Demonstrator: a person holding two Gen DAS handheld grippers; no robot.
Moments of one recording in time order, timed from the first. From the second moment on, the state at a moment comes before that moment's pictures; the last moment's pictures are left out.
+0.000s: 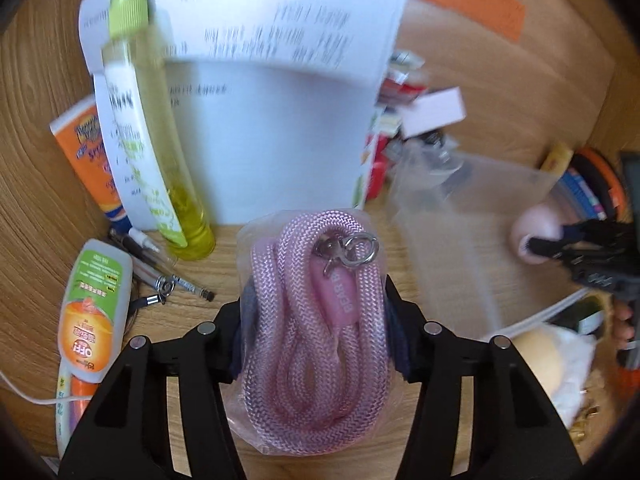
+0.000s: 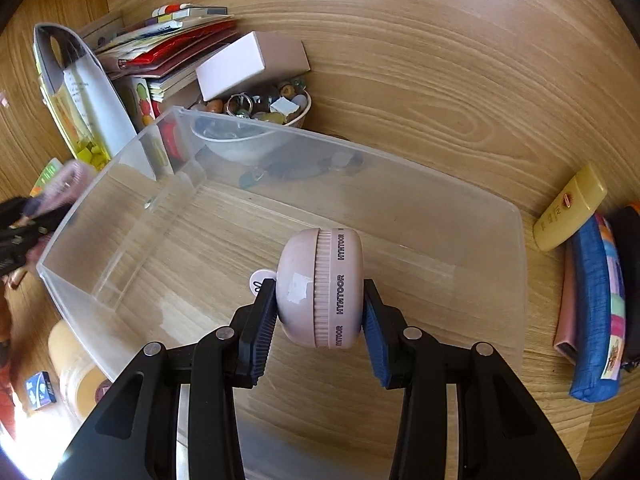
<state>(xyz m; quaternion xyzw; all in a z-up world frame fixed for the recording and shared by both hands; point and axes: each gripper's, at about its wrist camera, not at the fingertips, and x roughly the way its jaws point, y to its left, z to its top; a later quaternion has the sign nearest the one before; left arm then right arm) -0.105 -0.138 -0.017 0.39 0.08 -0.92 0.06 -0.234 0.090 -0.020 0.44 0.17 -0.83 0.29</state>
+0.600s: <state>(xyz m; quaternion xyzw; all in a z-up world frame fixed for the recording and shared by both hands) -0.132 -0.087 0.042 0.37 0.04 -0.93 0.00 -0.201 0.118 0.009 0.36 0.19 -0.88 0.26</state>
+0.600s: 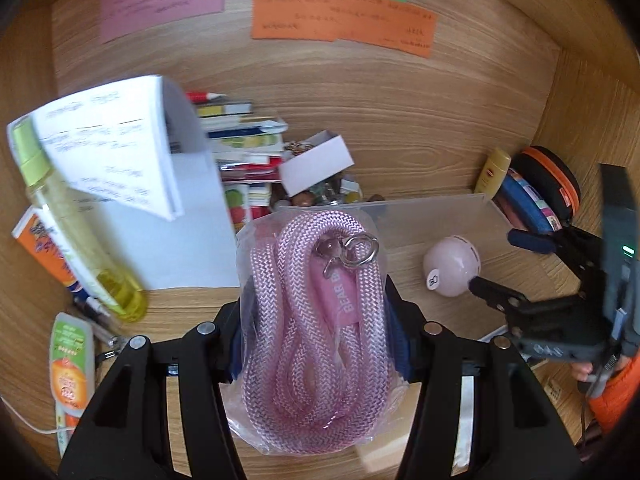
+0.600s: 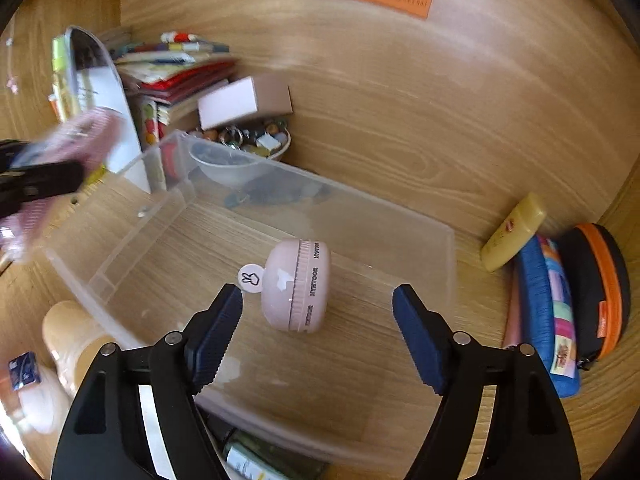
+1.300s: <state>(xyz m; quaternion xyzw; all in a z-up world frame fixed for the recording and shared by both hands) -0.183 -0.049 0.018 0.42 0.00 -0.91 0.00 -0.163 0.215 0.009 0.36 0.09 -0.90 0.24</state>
